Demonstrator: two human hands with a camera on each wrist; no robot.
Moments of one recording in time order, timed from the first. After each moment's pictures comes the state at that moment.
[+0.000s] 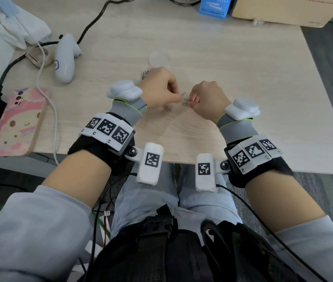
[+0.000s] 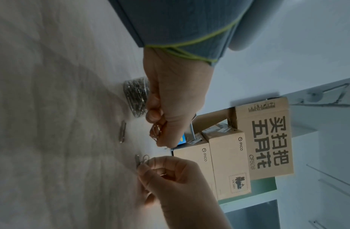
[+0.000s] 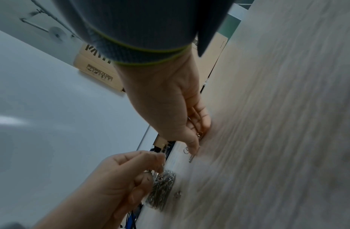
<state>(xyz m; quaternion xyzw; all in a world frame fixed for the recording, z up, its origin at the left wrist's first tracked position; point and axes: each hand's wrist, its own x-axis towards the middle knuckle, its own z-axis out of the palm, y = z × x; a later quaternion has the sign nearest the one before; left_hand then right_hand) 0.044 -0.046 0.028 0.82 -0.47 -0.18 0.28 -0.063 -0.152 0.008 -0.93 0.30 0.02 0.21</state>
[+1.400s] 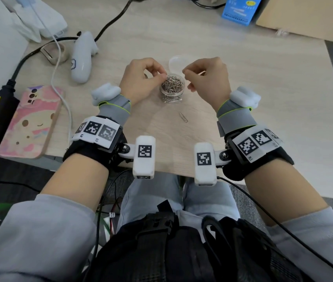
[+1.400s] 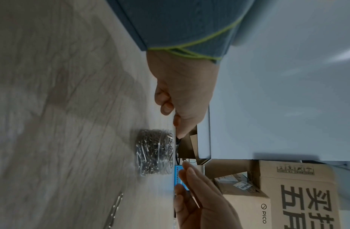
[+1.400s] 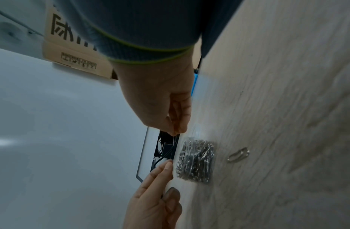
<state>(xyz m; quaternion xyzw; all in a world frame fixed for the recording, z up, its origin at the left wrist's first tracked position) 0.116 -0.013 0.004 0.78 -0.34 -0.15 0.51 0.004 -0.139 0.033 -0.84 0.29 -0.20 0.42</state>
